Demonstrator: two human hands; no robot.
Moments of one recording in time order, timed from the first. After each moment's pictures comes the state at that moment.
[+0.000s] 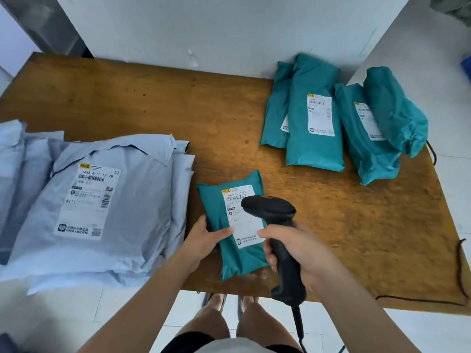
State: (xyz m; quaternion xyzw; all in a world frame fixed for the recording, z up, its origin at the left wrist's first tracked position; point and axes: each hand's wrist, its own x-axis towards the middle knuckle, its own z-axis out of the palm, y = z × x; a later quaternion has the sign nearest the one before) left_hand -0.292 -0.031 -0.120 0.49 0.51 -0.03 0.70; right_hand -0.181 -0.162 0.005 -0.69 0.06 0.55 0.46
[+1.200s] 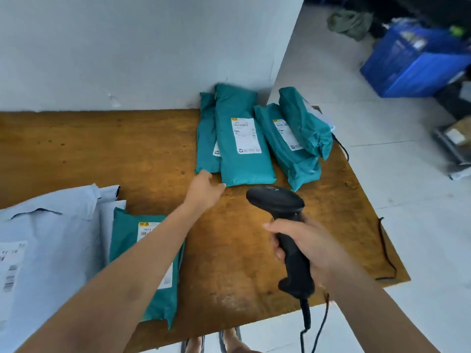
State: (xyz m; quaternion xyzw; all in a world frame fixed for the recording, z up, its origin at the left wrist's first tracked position) left_hand -0.098 -0.025 -0.057 0.79 0.37 -0.04 0.48; right_hand -0.107 -0.228 0.057 -0.71 0.08 0.43 0.55
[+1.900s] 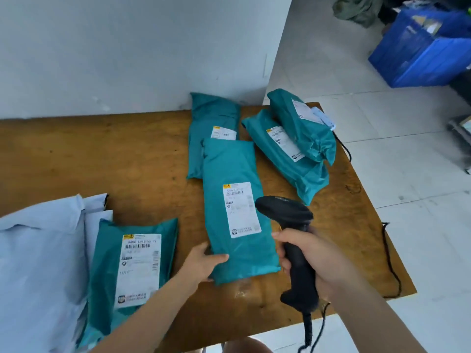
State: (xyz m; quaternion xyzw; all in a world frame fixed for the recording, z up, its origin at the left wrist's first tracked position) left_hand -0.160 -0.096 -0.092 0.55 0.48 -0.19 0.66; right_hand -0.072 -0.253 0.040 -0.67 0.13 0.44 0.58
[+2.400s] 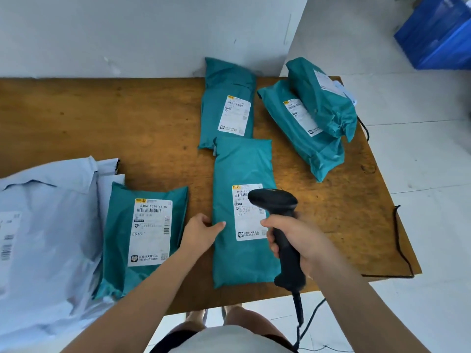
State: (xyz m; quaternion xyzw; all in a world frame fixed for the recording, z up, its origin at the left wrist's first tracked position) left_hand -0.184 -0.079 -0.148 0.69 0.49 -0.11 0.52; right_hand -0.099 -0.233 0.007 -0.72 0.14 0.46 0.50
